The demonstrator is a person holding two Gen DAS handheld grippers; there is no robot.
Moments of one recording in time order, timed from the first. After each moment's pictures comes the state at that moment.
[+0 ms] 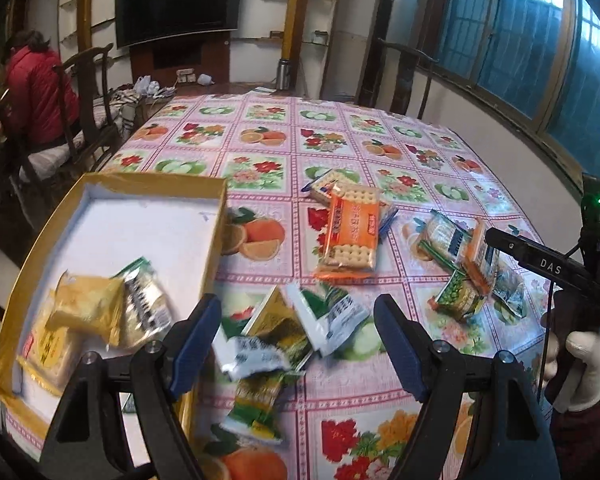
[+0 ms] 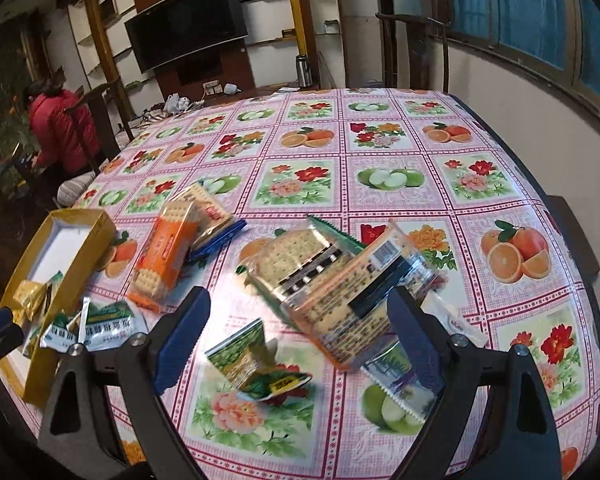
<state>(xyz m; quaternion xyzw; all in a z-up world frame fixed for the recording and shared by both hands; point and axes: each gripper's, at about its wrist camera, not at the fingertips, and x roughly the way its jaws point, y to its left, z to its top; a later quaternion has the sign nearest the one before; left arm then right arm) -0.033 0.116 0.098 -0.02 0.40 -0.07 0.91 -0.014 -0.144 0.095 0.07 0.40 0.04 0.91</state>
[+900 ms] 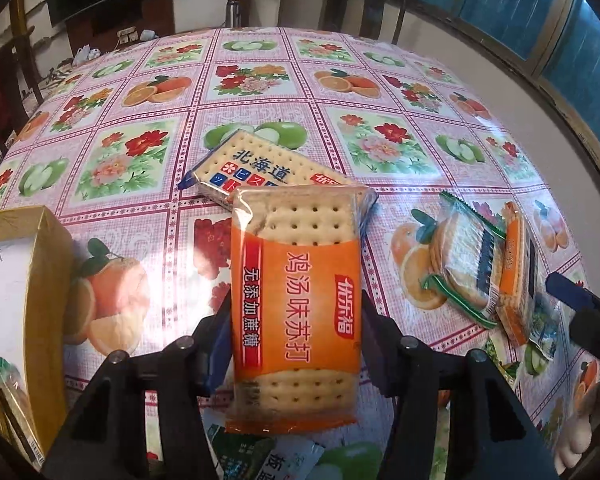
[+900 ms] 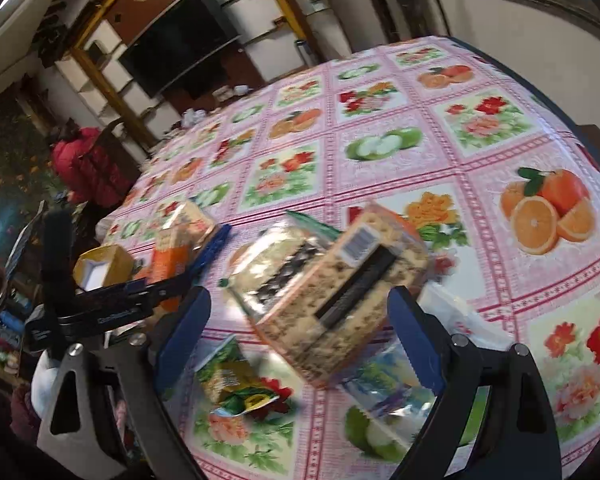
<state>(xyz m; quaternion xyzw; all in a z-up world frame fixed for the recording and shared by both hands) 0.084 0.040 0.026 0.00 0.50 -0.14 0.85 0.001 -0.189 0.070 0.19 0.41 0.13 0.88</state>
